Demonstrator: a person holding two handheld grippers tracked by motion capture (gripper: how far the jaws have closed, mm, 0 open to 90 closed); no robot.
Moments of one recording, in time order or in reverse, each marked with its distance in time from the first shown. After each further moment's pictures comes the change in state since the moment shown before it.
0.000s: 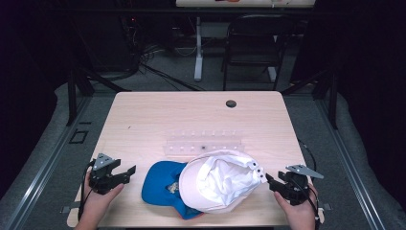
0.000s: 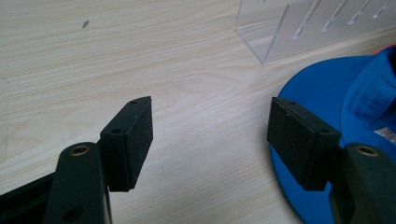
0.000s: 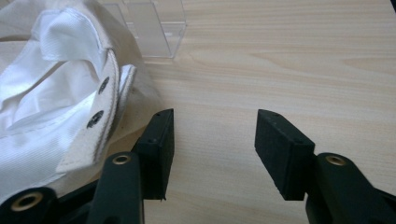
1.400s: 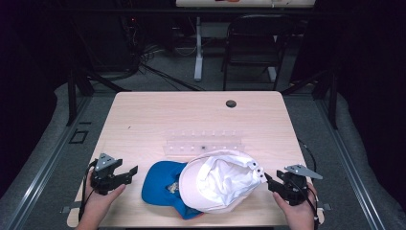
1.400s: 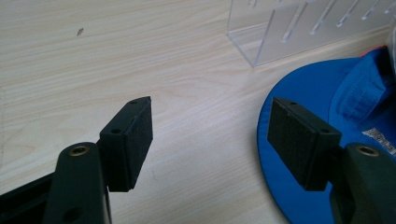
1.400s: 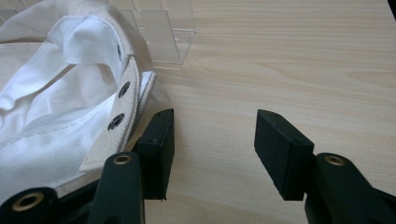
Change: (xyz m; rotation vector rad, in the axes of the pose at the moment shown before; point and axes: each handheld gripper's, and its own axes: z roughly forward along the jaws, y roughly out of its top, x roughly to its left) left arm -0.008 0.003 -0.003 -0.002 0.003 0.025; right arm 0.006 0.002 -0.003 -0.022 0.012 -0.038
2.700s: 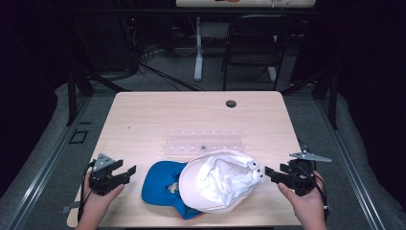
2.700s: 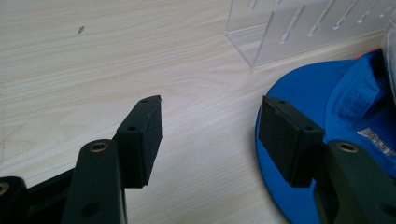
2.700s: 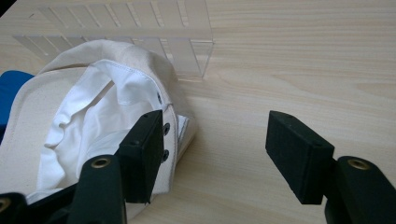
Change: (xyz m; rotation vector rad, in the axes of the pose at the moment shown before) left arm 0.001 -0.001 -0.004 -0.004 -0.010 -0.019; right arm 0.001 0.047 -0.024 0.099 0.078 0.050
